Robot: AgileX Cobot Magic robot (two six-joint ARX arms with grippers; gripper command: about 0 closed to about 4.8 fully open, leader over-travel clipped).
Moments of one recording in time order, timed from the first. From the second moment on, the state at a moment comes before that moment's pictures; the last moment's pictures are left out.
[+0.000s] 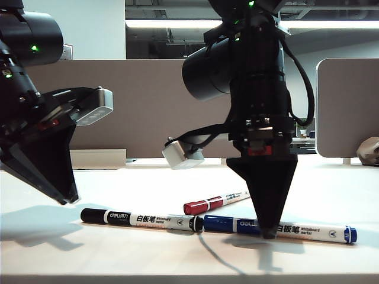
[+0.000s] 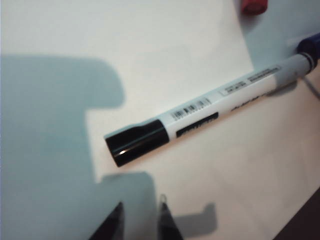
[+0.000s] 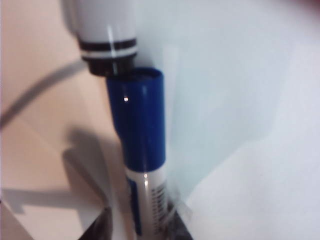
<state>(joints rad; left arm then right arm) -0.40 1.40 0.79 -0.56 0.35 0.18 0.74 1.89 1.34 -1.10 -0.05 -0.54</state>
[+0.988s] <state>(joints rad) -0.40 1.40 0.79 -0.52 0.35 0.18 0.77 1.90 1.34 -1.12 -0.07 -0.50</state>
